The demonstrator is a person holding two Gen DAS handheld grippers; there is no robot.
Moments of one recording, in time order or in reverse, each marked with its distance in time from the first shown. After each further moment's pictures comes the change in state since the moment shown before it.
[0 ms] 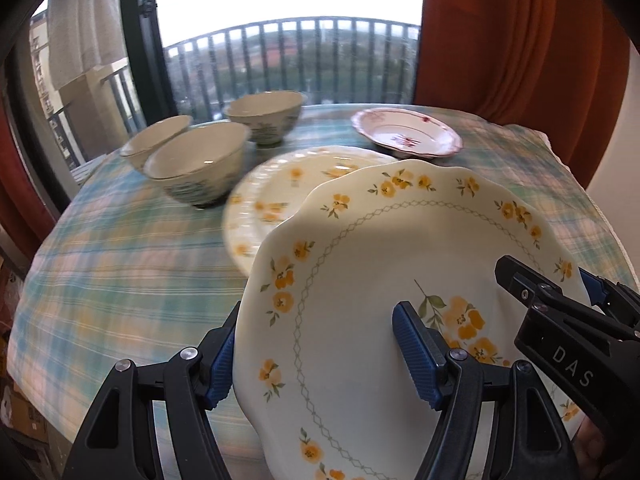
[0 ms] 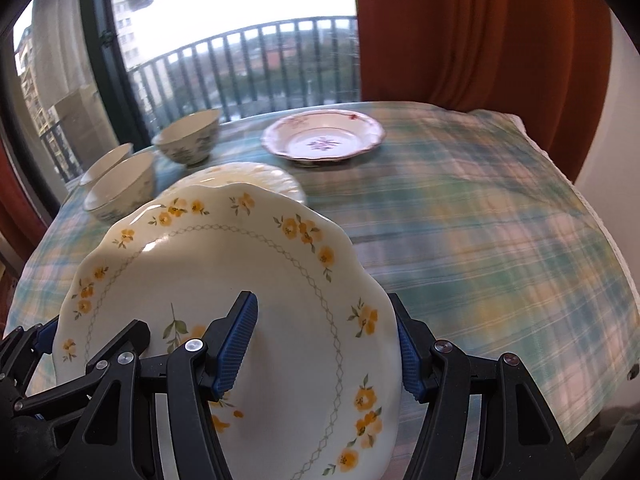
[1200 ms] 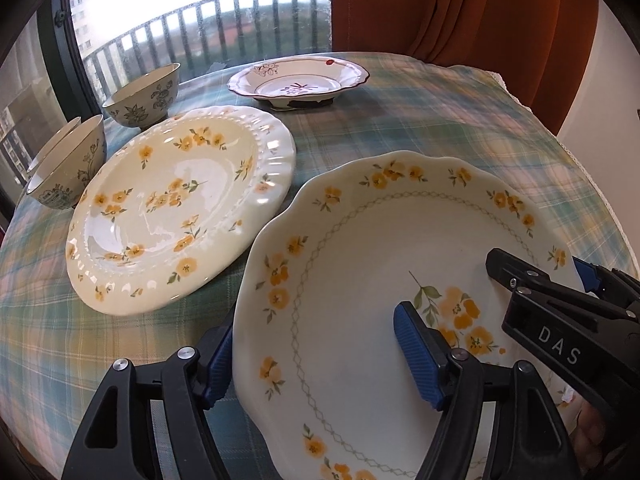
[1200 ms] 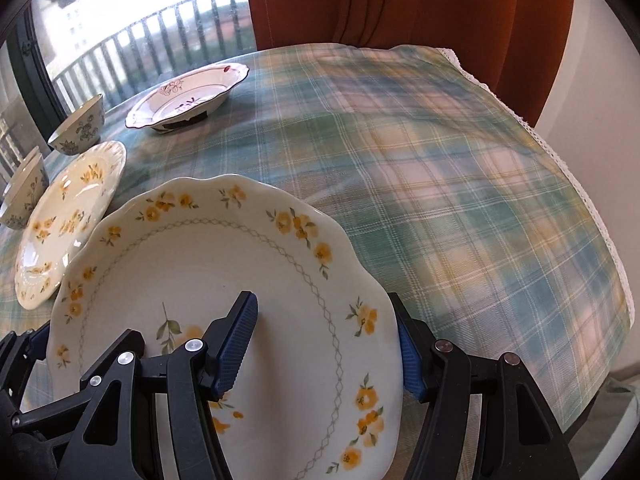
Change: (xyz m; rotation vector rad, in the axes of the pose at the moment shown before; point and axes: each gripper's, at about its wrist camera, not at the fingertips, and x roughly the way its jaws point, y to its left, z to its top) left arm 0.054 -0.101 -0.008 0.118 0.112 -0.100; right arm 0.048 -0.111 -0.014 0.091 0.146 -0.131
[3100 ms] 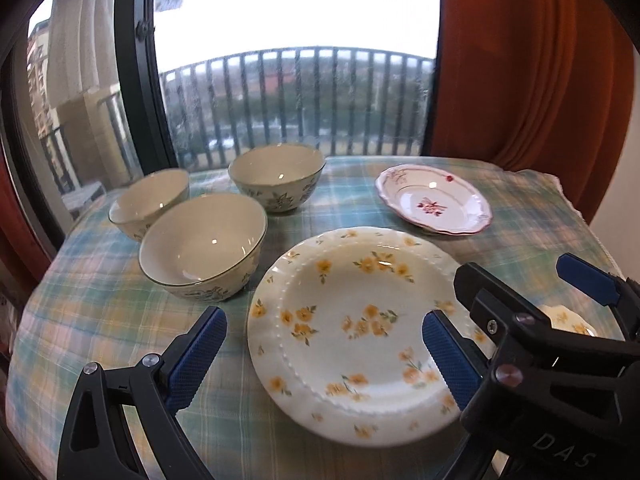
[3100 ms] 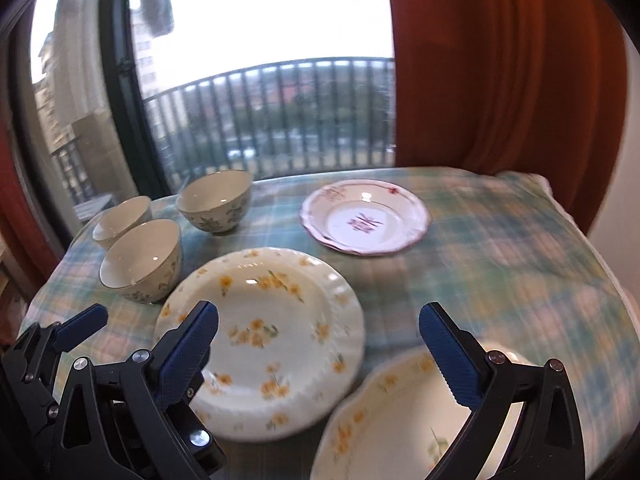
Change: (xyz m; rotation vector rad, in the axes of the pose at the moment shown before) left arm -0.038 0.152 0.058 -0.122 -0.219 0.090; right arm -0.052 0.180 0.069 -0.143 -0.280 0.192
